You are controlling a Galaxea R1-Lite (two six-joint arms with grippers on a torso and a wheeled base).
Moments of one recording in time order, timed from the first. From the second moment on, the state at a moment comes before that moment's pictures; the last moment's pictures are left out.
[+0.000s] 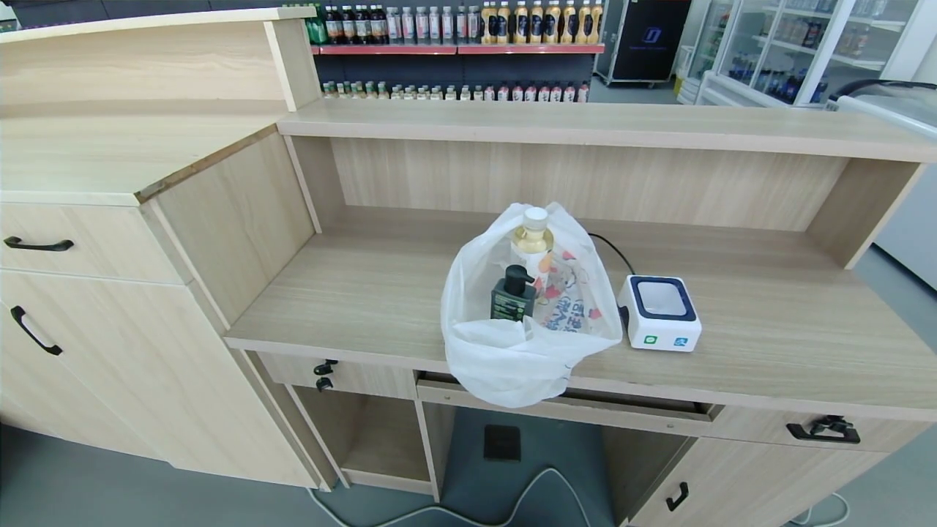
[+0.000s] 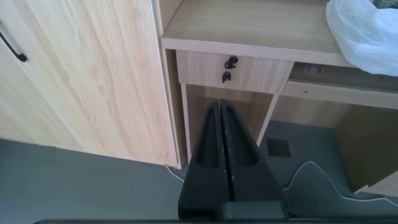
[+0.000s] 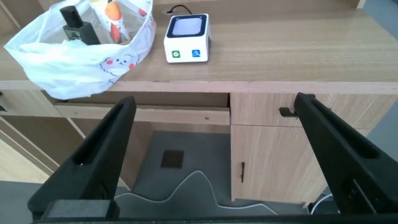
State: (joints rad) left arm 0.00 0.00 0.00 0.00 0.01 0.00; right arm 0.00 0.00 0.00 -0.09 0.01 0.05
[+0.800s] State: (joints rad) left arm 0.00 0.00 0.00 0.00 0.01 0.00; right arm 0.00 0.00 0.00 -0.08 0.01 0.09
